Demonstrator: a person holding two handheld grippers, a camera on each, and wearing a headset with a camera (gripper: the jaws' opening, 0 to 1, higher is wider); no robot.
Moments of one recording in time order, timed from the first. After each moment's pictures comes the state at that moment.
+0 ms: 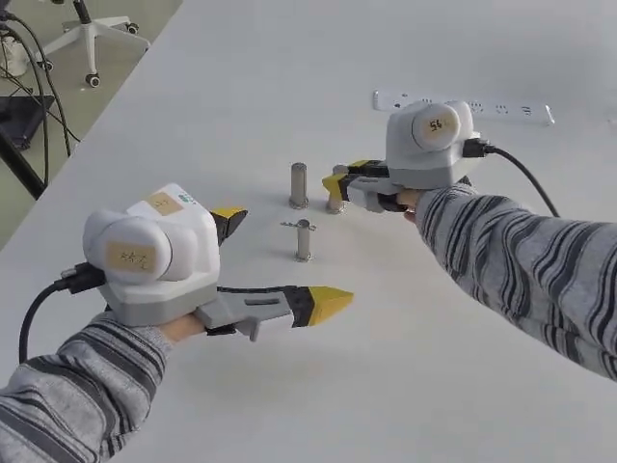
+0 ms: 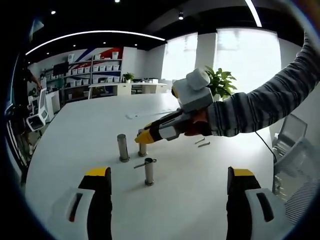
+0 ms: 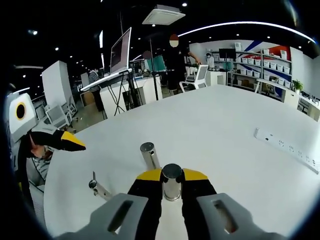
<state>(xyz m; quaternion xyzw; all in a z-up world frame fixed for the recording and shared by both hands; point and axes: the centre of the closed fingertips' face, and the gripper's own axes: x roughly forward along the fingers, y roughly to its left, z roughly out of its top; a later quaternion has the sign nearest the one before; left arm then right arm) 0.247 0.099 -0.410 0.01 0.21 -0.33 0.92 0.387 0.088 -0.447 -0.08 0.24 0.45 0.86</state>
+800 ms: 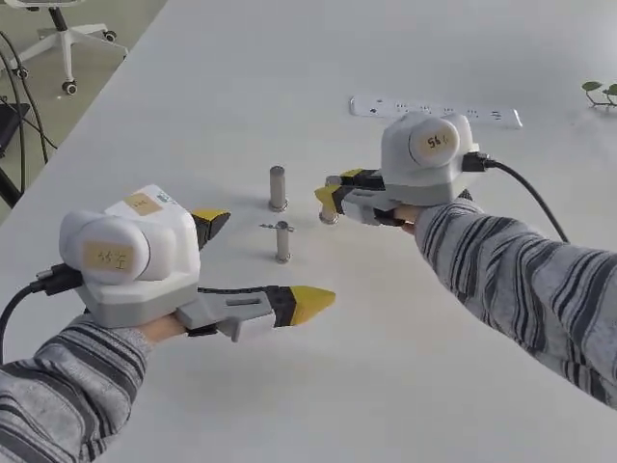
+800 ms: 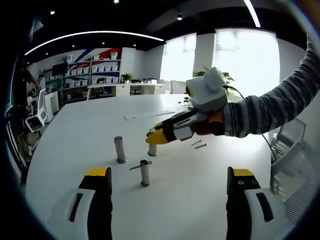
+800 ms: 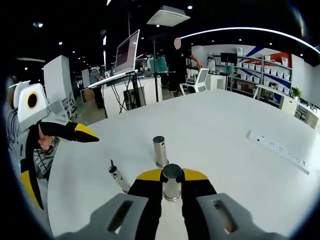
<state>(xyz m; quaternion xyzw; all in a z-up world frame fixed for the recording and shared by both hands) 0.241 0.093 -0.403 0.01 0.20 -0.34 0.92 0.358 0.055 -0.430 -0.09 0.23 0.44 0.86</state>
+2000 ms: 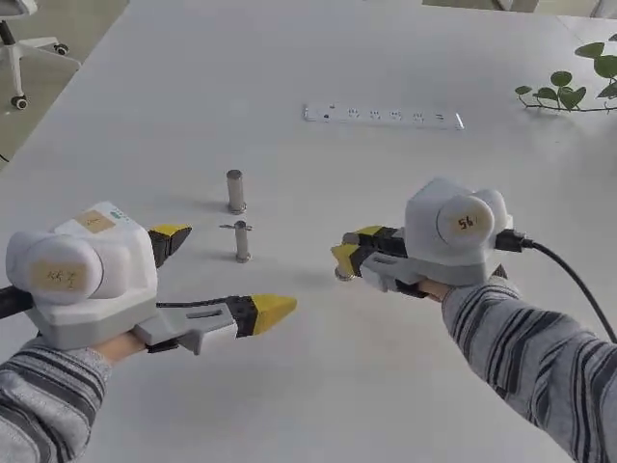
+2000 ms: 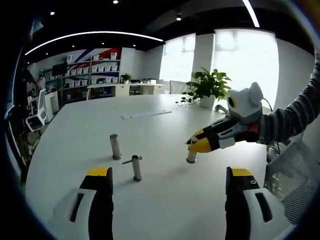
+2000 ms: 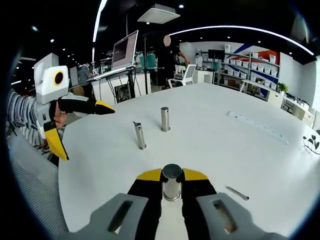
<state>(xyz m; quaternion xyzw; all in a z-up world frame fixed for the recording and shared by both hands) 0.219 0.087 -0.400 0.01 0.20 -0.34 0.92 0.272 -0.014 -0.435 -0.11 0.24 0.39 0.88</state>
